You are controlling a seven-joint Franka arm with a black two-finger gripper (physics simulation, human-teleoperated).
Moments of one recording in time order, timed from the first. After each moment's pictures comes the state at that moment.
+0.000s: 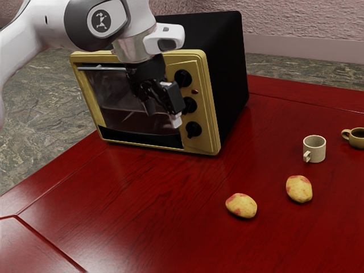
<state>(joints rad) 0.10 0.19 -0.14 -1.18 0.00 1.44 0.14</state>
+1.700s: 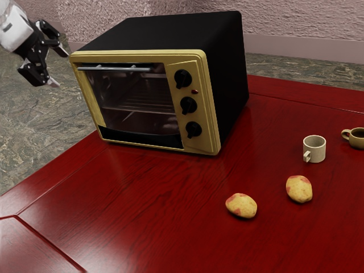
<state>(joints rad) 1.39 -0.03 -0.87 -1.39 -0.17 1.86 1.64</state>
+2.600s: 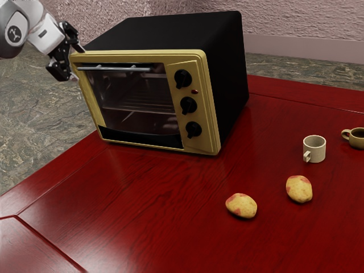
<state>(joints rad) 1.08 0.36 -0.82 -1.13 0.29 1.96 1.46</state>
